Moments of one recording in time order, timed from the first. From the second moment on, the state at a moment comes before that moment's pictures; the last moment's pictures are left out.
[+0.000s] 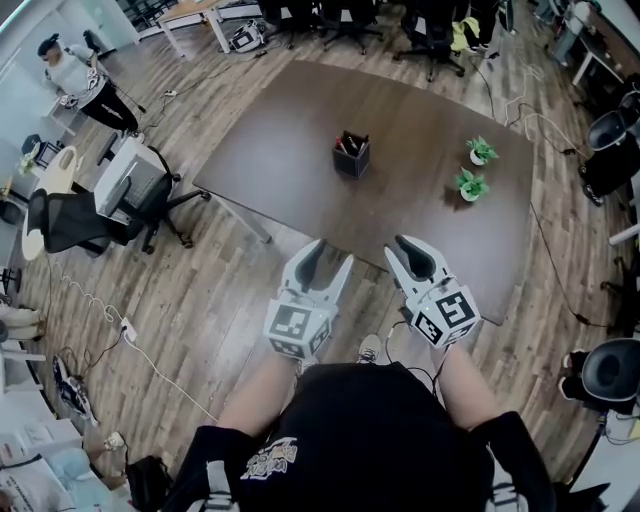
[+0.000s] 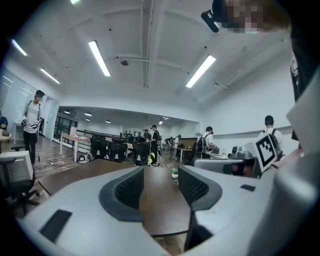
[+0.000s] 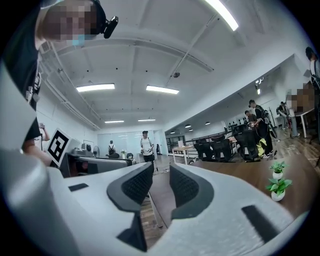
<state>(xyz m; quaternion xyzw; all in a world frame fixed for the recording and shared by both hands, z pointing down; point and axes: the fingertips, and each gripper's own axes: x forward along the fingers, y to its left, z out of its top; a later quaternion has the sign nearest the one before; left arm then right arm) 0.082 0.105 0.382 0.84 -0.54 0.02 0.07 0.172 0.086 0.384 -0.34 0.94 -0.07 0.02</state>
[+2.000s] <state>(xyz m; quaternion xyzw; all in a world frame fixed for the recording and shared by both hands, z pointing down) -0.091 -0.066 0.400 0.93 -0.36 0.01 0.08 0.008 -0.092 0.401 -0.50 0.86 -0.07 -0.02</state>
